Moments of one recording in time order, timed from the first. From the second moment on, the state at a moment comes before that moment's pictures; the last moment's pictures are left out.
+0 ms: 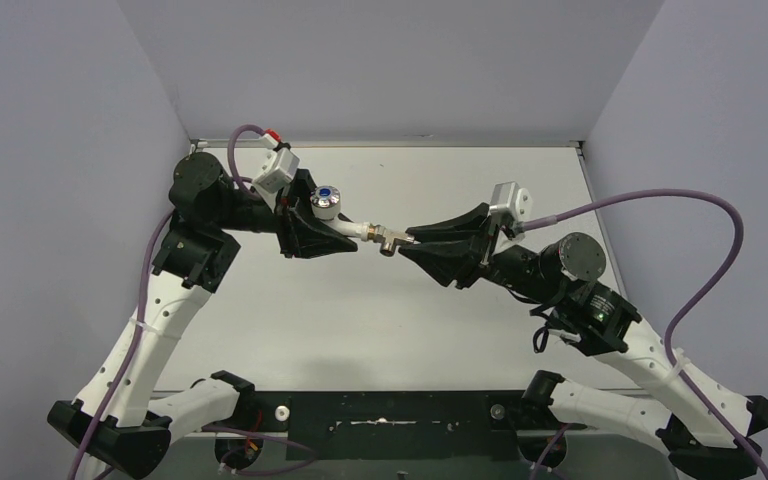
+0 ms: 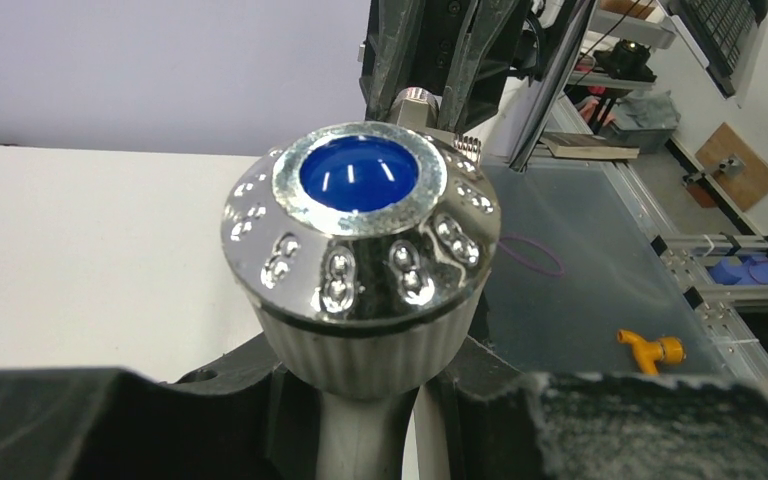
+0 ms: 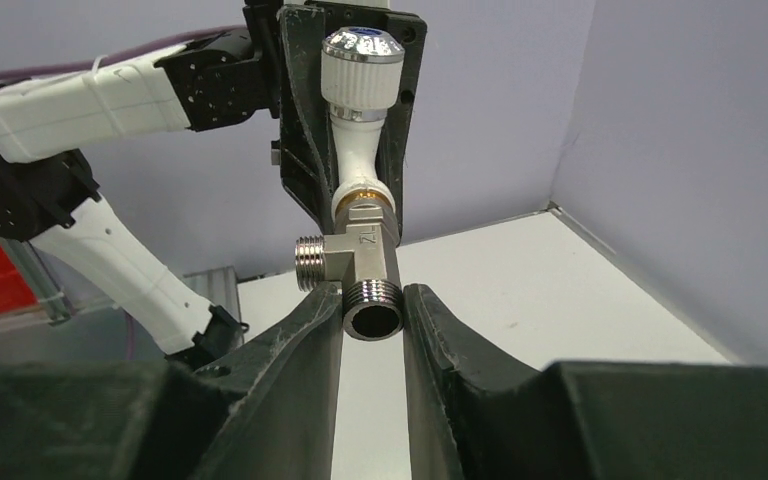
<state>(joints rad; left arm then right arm) -0.43 1.09 1.30 -0.06 1.25 -0.31 0.94 0.86 1.14 -0.06 -0.30 0.05</state>
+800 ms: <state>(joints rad) -0.42 1.10 1.30 -0.04 1.28 -0.28 0.93 0.80 0.96 0.16 -0.15 0.59</state>
